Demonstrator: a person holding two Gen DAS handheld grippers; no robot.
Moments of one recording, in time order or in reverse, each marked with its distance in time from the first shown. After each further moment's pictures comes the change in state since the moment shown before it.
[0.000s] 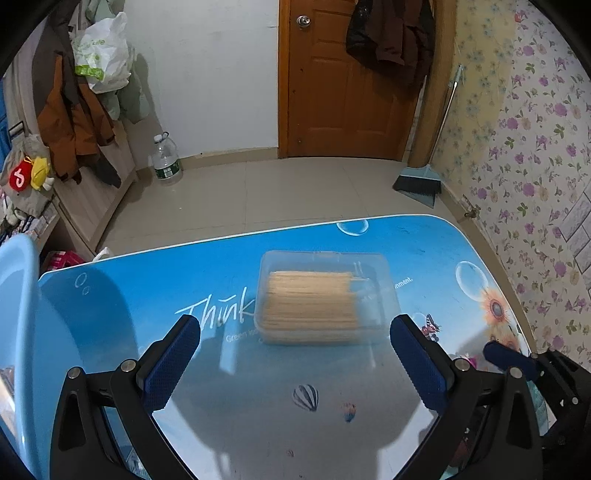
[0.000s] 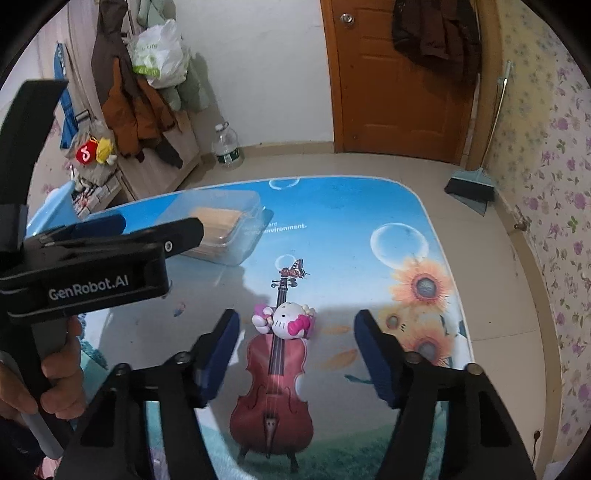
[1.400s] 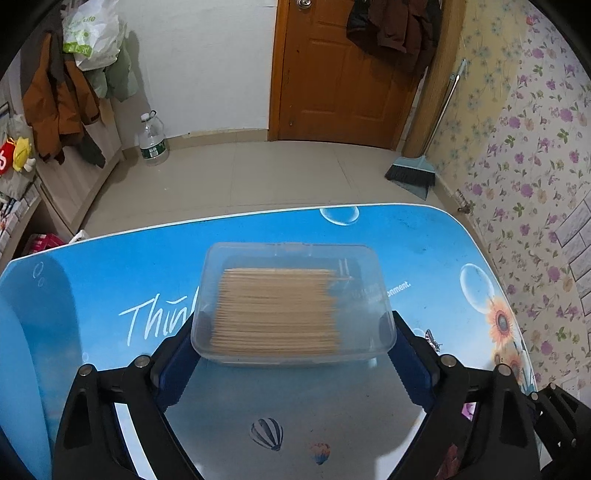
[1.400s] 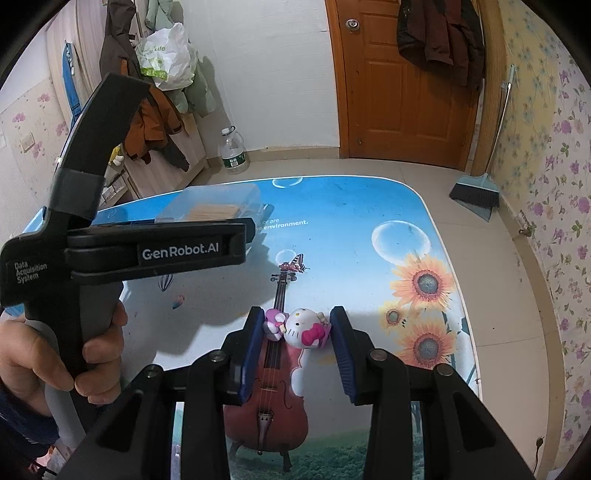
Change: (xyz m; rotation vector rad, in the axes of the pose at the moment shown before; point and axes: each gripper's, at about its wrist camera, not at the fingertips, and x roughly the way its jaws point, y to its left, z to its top) left arm 0.041 -0.017 0.002 -0.034 0.061 -0.045; right arm -0.002 -0.006 -0.013 -0.021 -0.045 0.021
